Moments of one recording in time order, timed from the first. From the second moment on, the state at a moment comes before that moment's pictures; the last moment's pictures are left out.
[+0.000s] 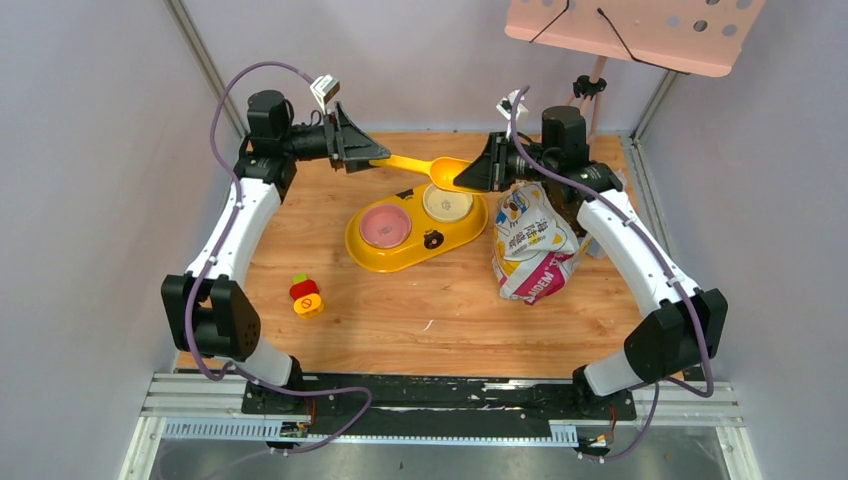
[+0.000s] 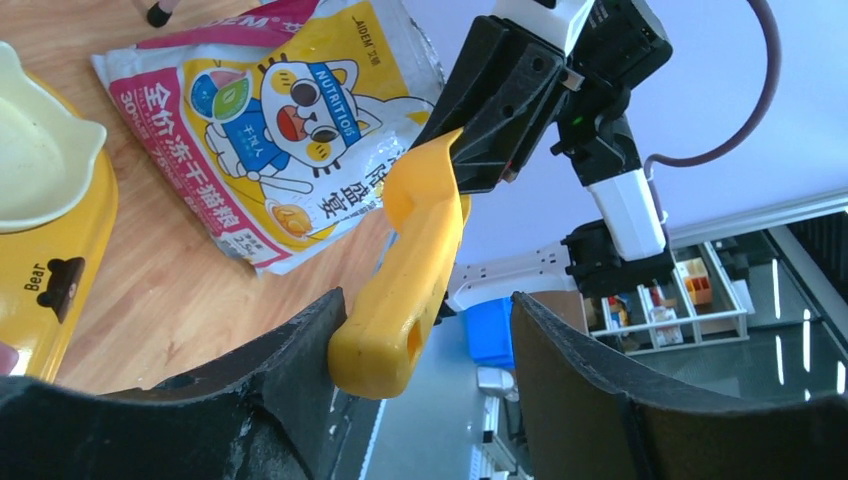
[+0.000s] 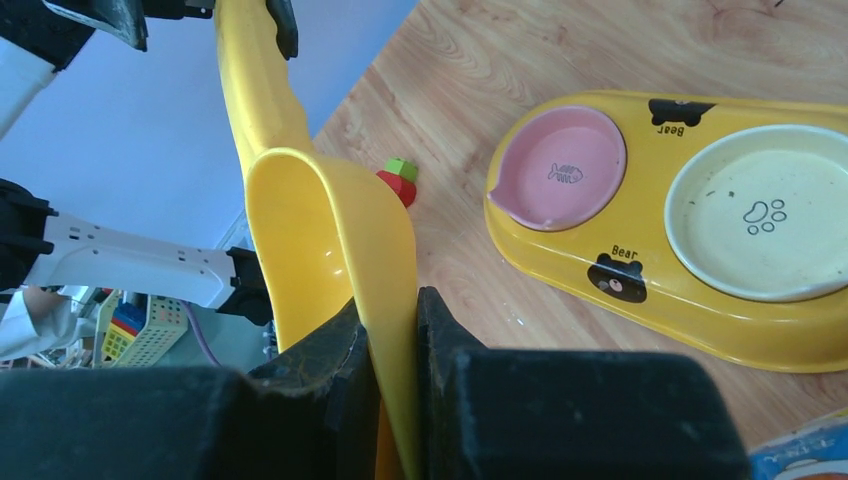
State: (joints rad) left arm -0.11 1.54 1.45 -0.07 1.24 -0.89; right arm 0.35 1.48 1.46 -0.37 -0.78 0.38
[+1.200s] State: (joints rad) left arm -0.14 1.54 1.41 -0.12 1.28 -0.72; right arm 0.37 1.55 1.65 -0.53 -0.85 -0.21
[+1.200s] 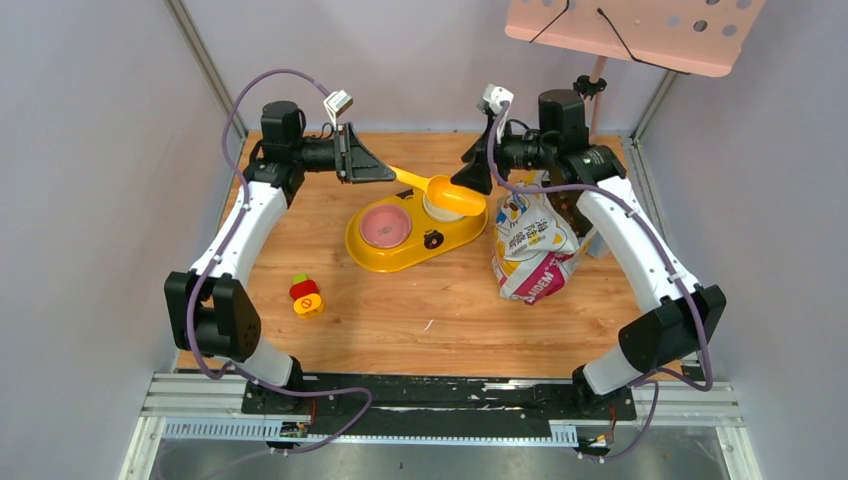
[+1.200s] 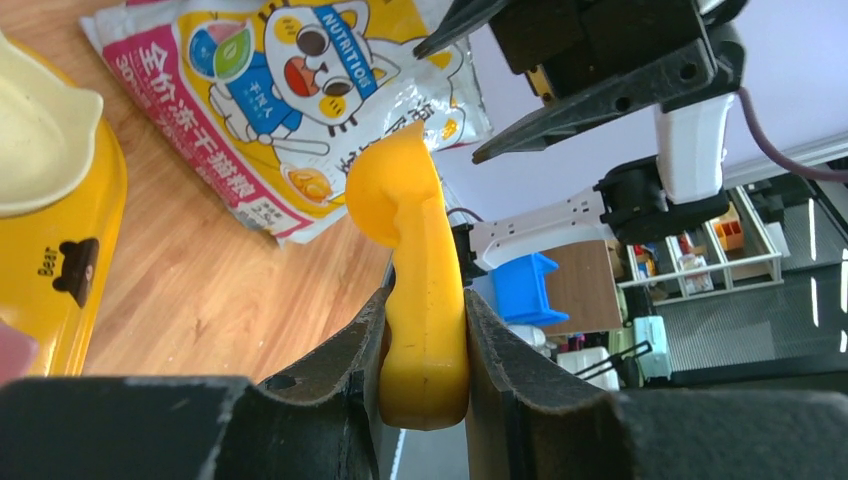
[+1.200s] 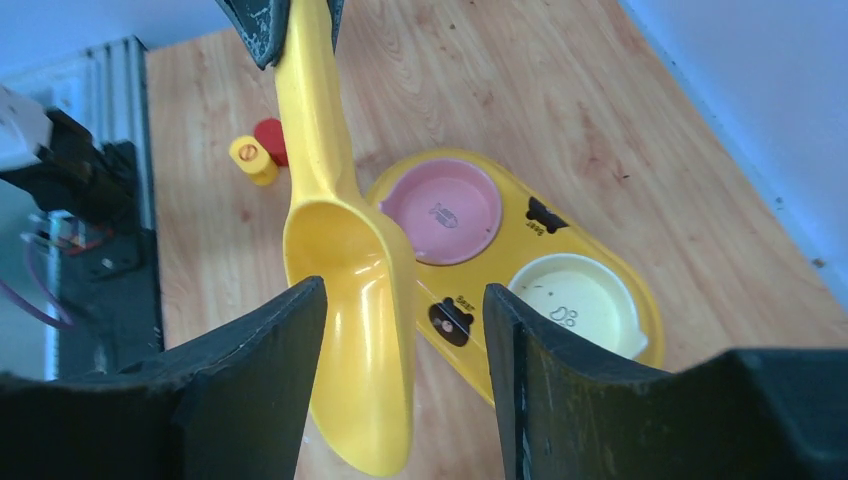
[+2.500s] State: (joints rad) left arm -0.17 1.52 1.39 -0.09 1.14 -0.76; right arm 0.57 1.50 1.44 -0.35 -0.46 0.03
